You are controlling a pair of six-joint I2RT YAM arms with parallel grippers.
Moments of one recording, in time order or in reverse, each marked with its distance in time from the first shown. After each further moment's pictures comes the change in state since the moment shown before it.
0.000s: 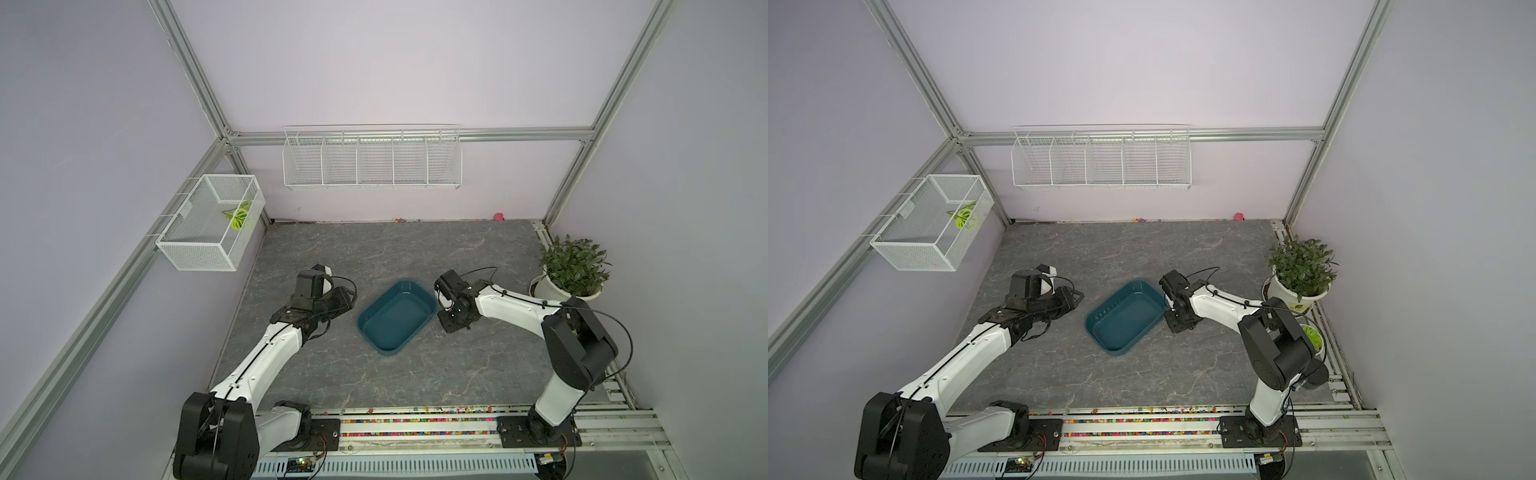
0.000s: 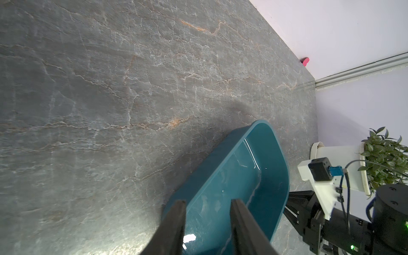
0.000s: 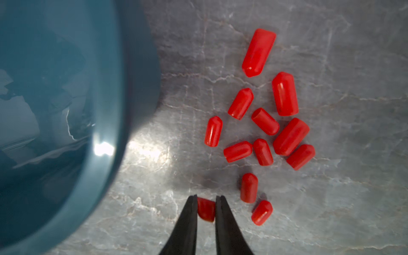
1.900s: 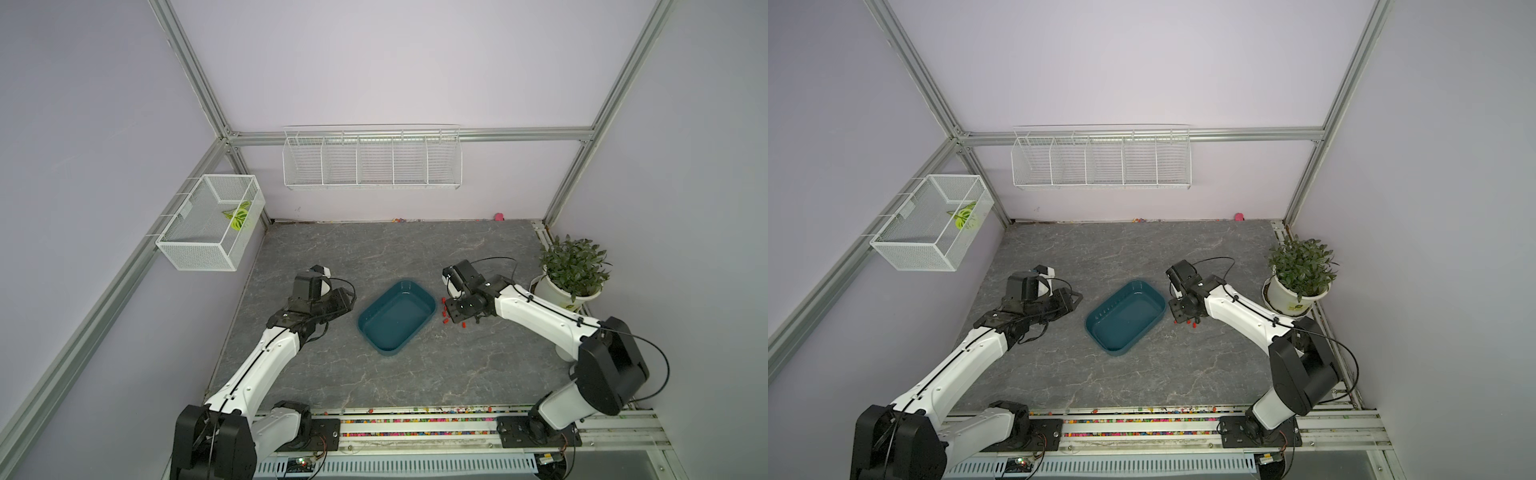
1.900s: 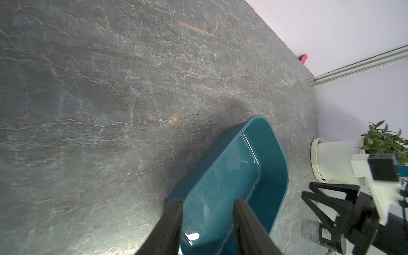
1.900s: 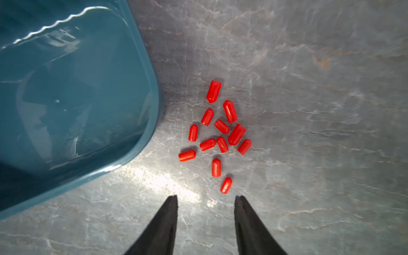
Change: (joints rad) left arm 0.000 -0.050 -0.001 -0.047 -0.008 0.024; right arm -0.023 -0.207 0.022 -0.049 0.073 -0.011
